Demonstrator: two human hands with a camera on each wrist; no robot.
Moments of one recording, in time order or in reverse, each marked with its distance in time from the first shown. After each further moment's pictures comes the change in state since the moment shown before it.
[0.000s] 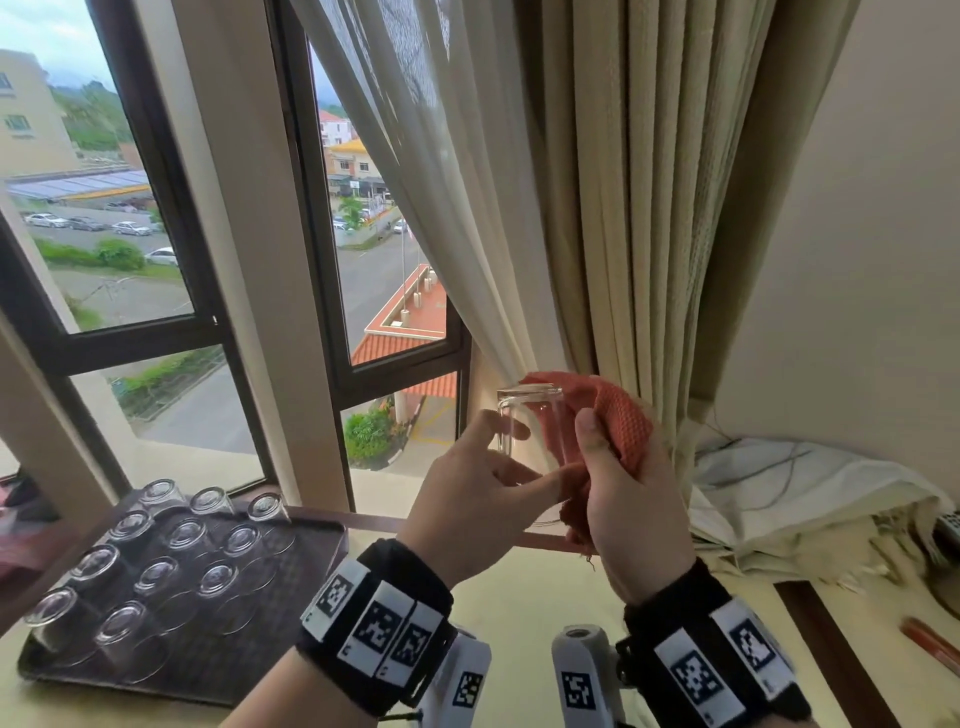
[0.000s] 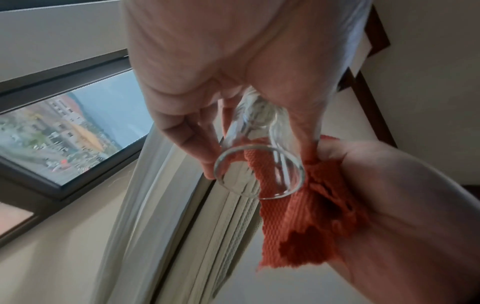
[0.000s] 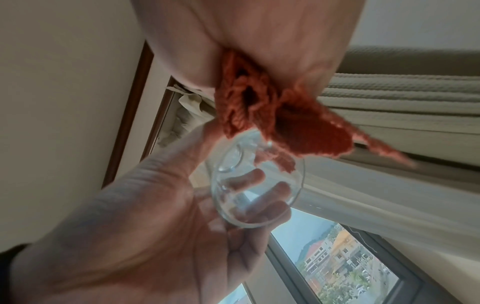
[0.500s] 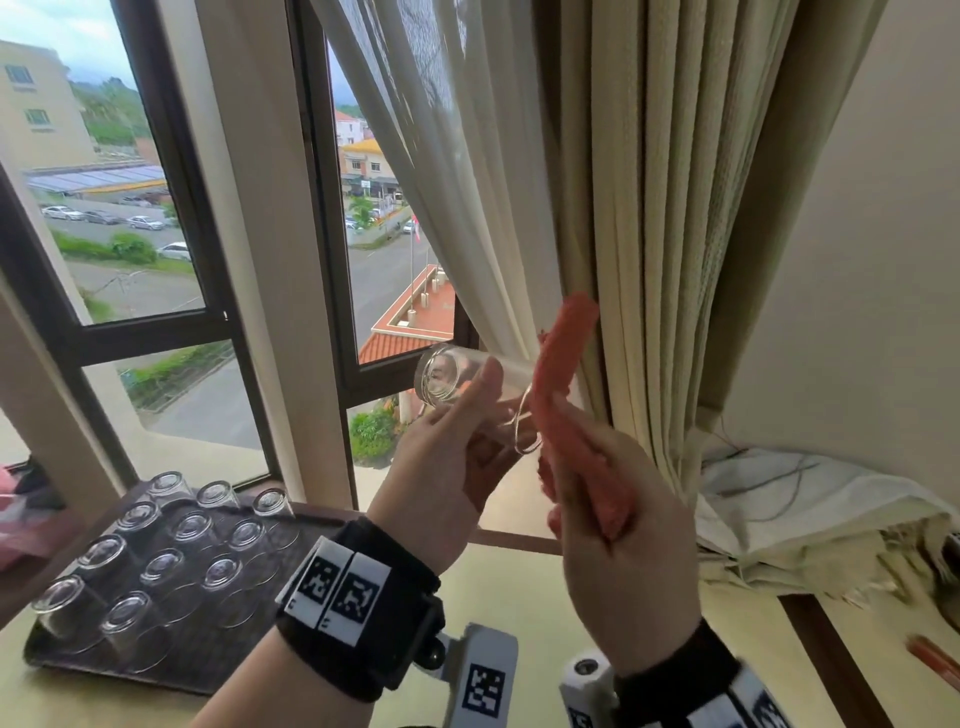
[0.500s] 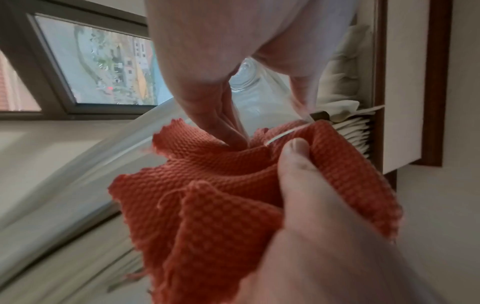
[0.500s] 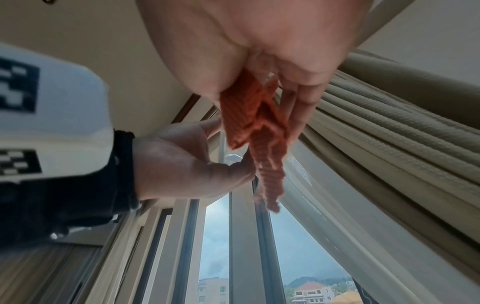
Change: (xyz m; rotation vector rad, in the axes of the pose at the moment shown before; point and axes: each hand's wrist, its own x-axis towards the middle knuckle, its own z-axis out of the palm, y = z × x) left_hand 0.006 0.013 -0.025 -0.986 0.001 -0.026; right_hand -0.033 -0.006 0.002 -0.278 -0.100 -0.558
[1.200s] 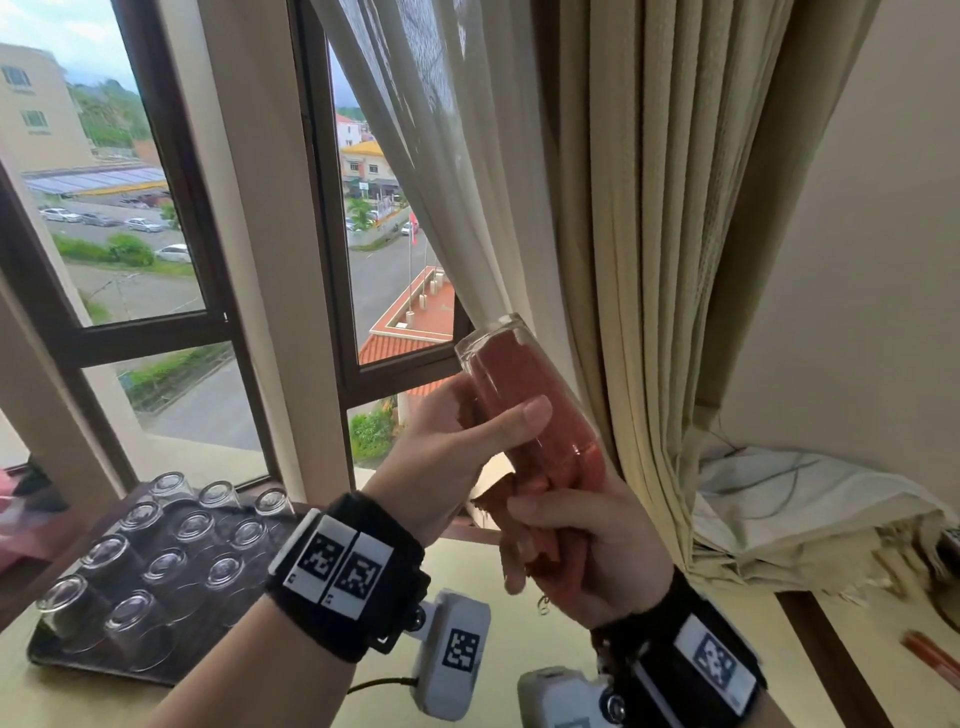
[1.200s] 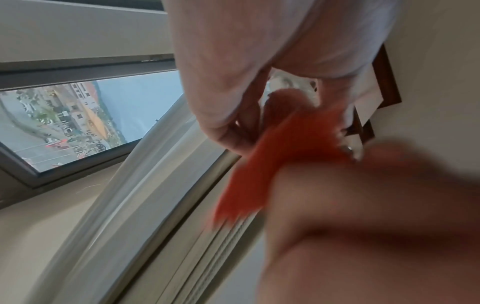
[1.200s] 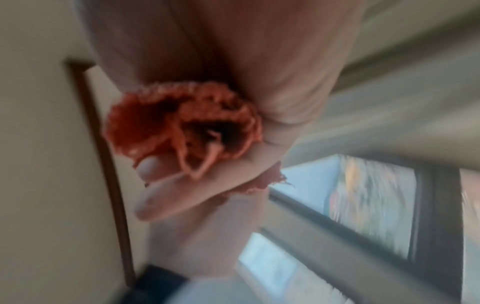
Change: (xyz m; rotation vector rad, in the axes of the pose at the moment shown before) left_hand -0.002 0.015 -0.004 0.349 -0.136 0.124; right_hand 0.018 -0.017 0.006 1.094 -0.460 0.704
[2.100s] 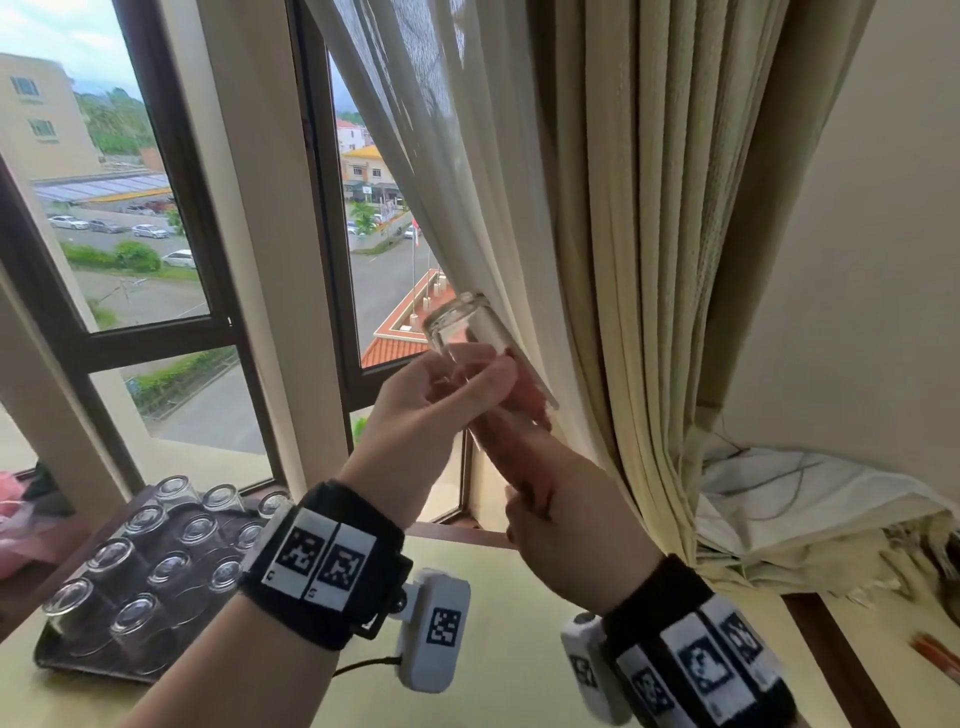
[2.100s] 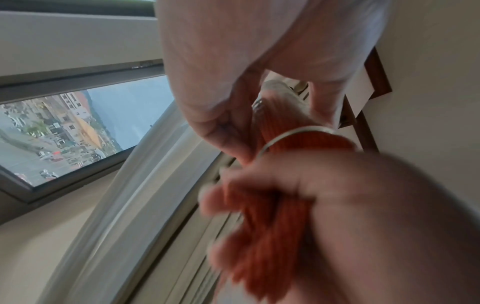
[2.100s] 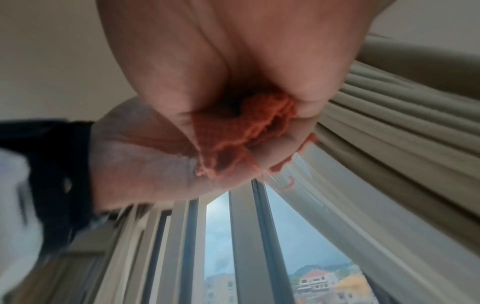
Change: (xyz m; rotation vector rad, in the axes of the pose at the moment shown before) left_hand 0.008 0.013 -0.007 0.009 0.113 0.045; right_hand 0.011 0.001 -0.015 -1.439 0.153 -0.175
